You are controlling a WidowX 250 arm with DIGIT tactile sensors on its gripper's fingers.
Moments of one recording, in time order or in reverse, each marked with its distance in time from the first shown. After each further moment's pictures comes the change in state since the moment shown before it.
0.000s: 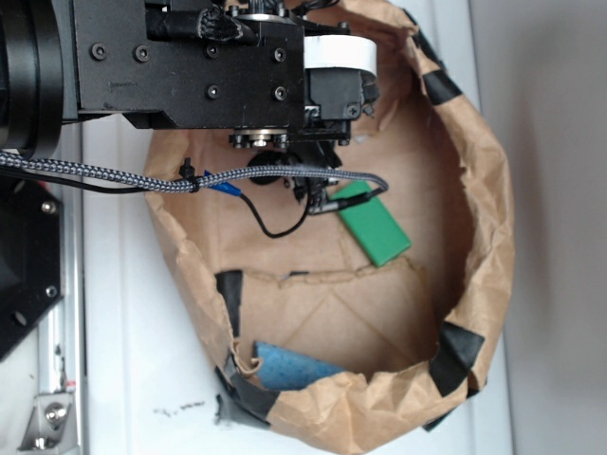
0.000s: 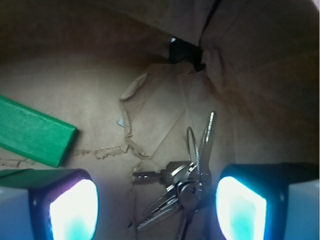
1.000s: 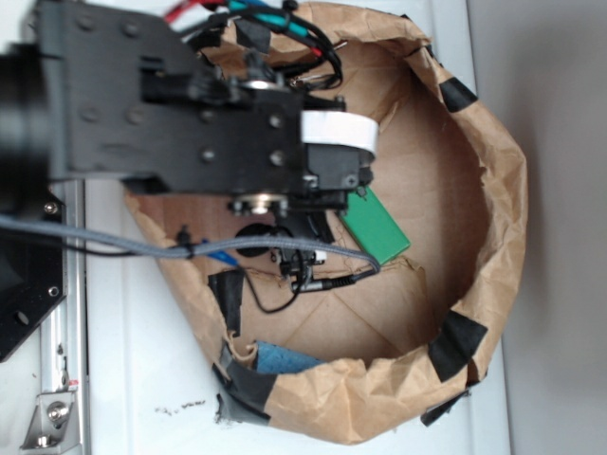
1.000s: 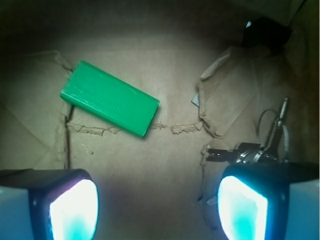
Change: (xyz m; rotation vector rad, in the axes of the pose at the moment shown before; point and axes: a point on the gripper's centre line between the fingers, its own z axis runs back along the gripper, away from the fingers) arm -0.013 -0.042 0.005 -0.150 0.069 -0.073
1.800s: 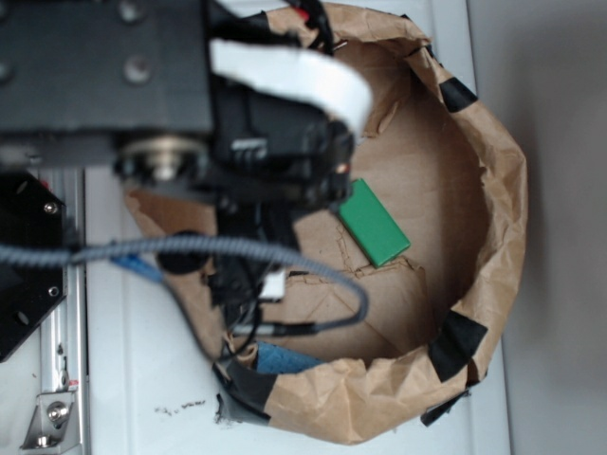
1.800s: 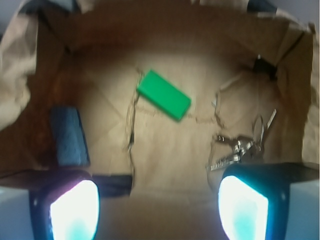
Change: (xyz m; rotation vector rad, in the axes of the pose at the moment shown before) arm -0.007 -0.010 0.080 -0.123 -0.024 -0.139
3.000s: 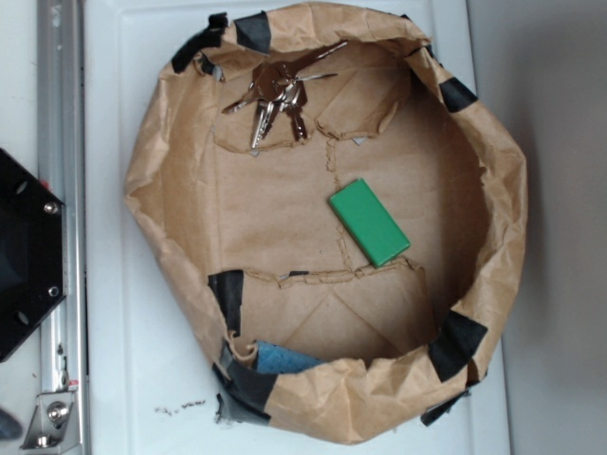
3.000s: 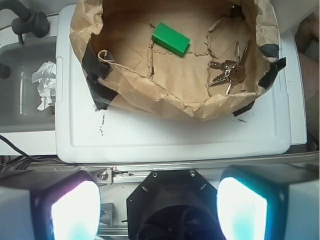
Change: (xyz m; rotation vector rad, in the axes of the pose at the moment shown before) arm -0.102 -0.040 0.100 -0.028 0.069 0.074
